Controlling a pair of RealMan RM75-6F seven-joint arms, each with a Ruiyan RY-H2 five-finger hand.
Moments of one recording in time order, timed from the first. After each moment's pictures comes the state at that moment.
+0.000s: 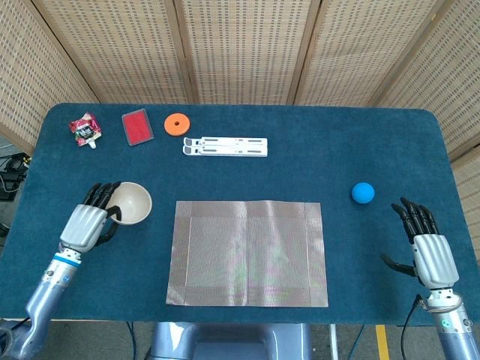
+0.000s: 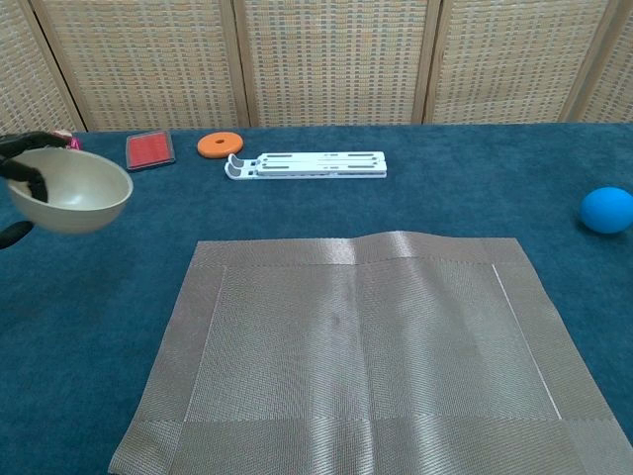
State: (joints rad) left arm -0.43 -1.41 -0.07 -1.36 1.50 1.23 0.08; right arm 0.16 -1.19 0.08 -1.53 -1.54 1.47 0.20
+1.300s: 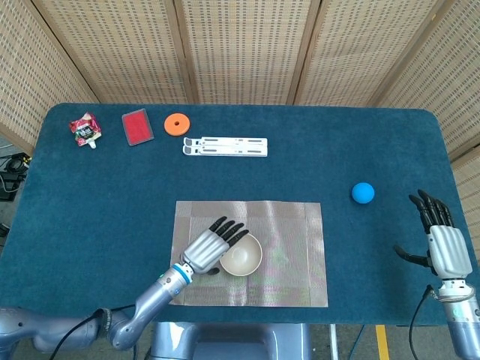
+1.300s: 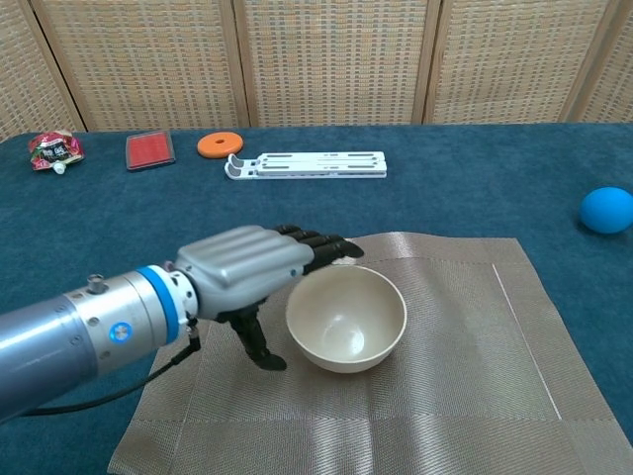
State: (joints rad) left arm -0.73 -1.76 -0.12 -1.53 1.26 0.90 0.57; right arm 0.17 -1.18 0.12 -1.48 -1.46 1.42 0.28
